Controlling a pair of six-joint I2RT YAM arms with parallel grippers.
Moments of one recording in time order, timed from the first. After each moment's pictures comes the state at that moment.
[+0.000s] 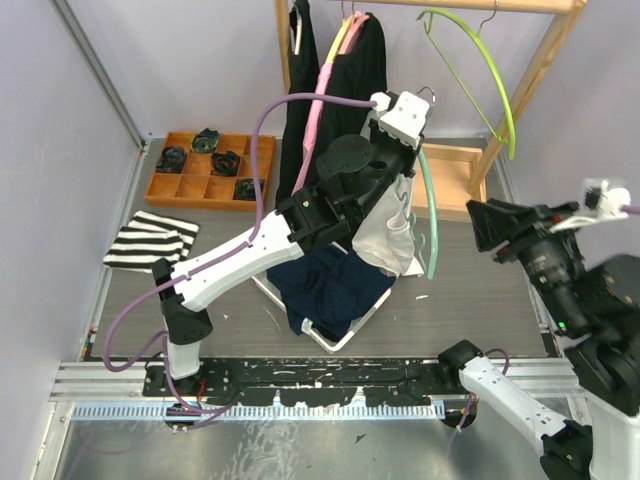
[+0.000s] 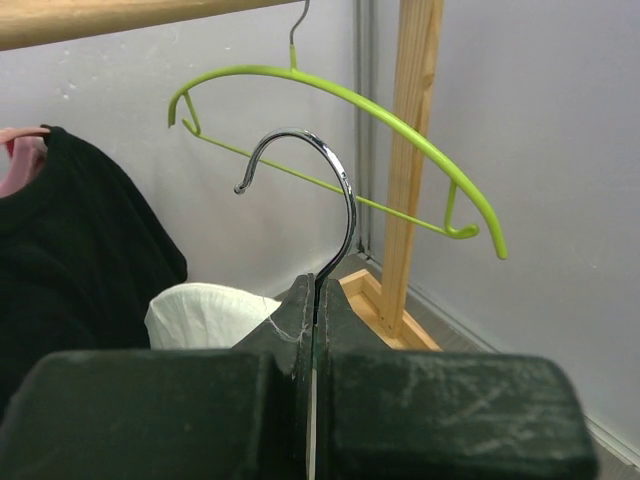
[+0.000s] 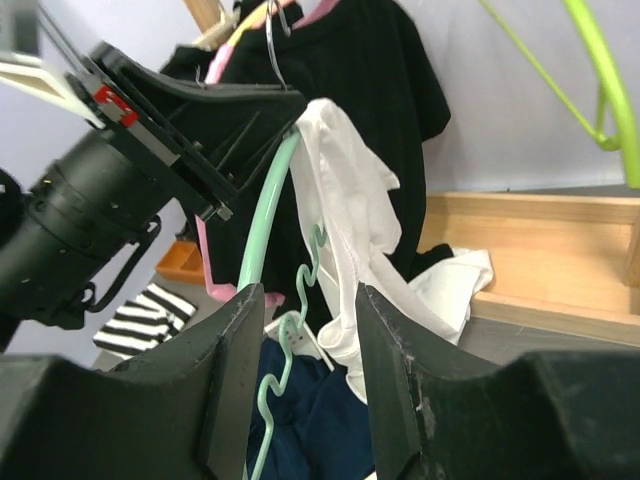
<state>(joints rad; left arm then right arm) -1.15 1.89 2.14 0.01 -0.47 0.16 0.49 0.63 1.54 -0.80 0.21 0.35</state>
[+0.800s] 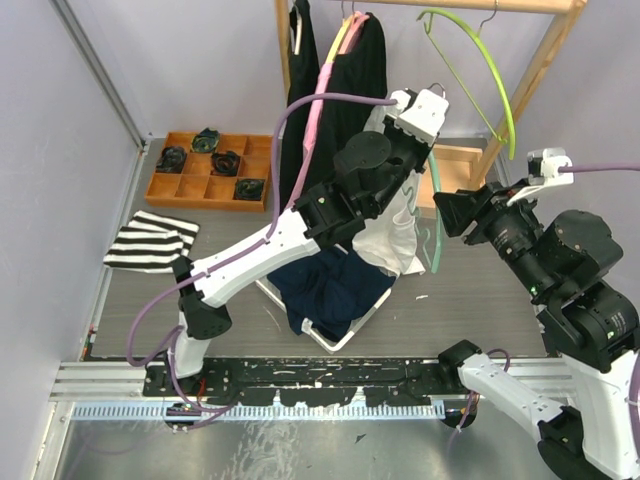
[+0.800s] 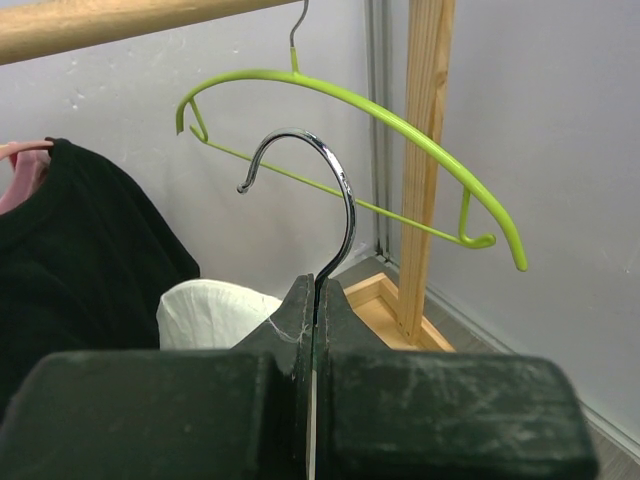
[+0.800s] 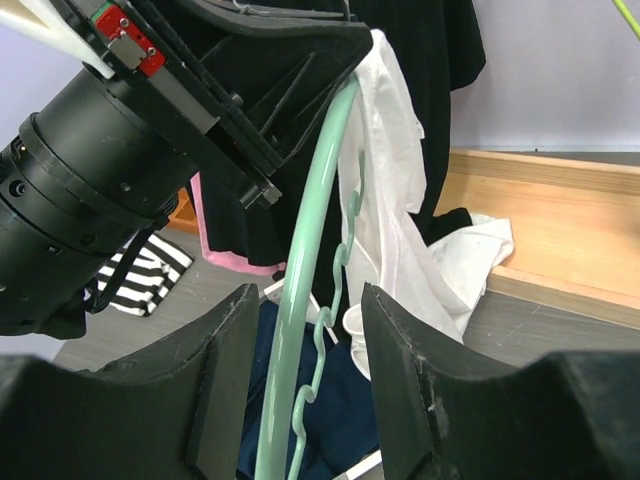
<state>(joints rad) -1.16 2.00 2.28 -0.02 -0.51 0.22 0.48 0.78 1.54 -0.80 0.12 0.33</state>
